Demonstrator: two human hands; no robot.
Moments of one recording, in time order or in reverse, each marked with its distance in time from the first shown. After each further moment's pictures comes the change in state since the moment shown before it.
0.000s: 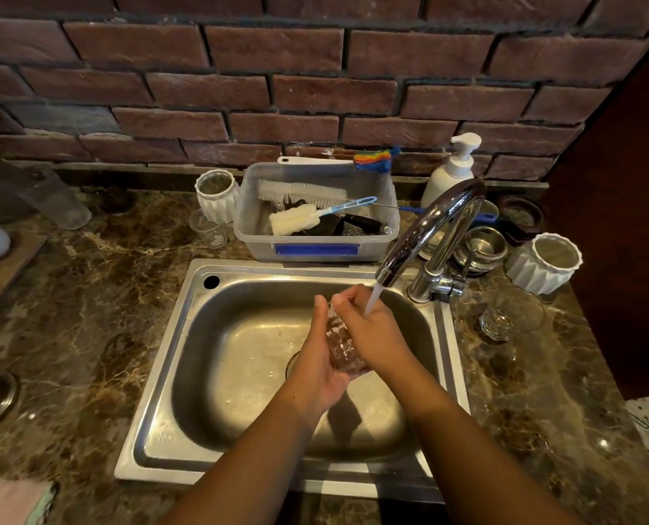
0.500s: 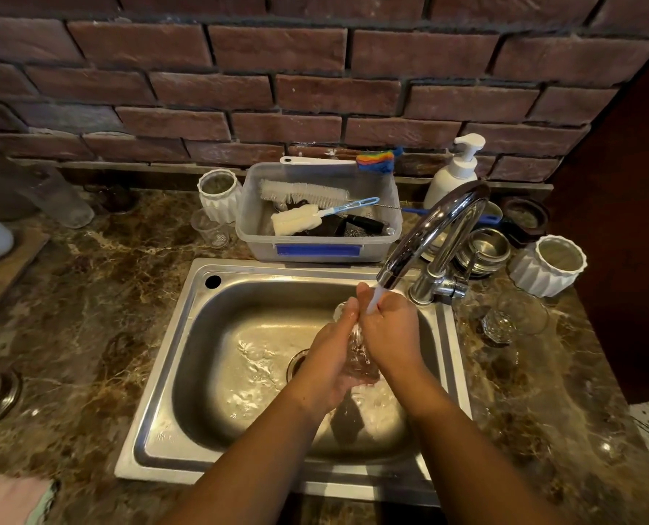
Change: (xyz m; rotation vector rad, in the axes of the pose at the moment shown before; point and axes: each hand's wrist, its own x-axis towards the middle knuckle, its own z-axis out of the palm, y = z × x) left_hand -0.008 0.004 0.019 0.323 0.055 -0.031; right_hand 0.000 0.001 -0.010 -0.049 0.297 -0.110
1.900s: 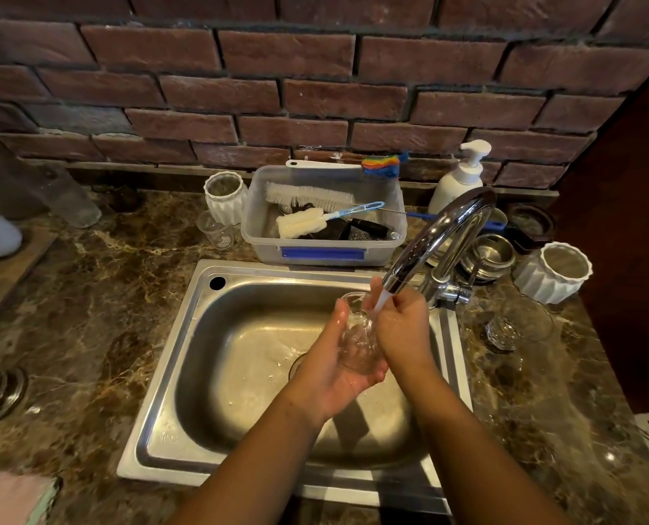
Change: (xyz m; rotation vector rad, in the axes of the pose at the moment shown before) left_hand -0.017 0.008 -0.002 -0.269 -0.081 -0.055; right_hand 0.008 -0.002 -0.003 0.228 0.019 0.014
